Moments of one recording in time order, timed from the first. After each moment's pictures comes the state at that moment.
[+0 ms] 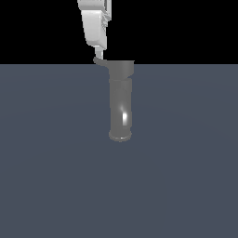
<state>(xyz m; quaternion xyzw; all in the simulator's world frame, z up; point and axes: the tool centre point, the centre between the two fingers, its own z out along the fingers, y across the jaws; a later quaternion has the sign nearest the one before) 0.058 0.066 0.297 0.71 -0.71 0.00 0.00</state>
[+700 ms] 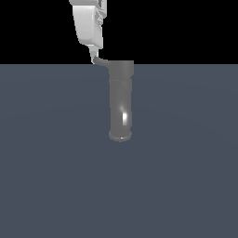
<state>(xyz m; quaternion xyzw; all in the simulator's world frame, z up) 0.027 0.077 0.297 0.71 -0.71 0.00 0.00</state>
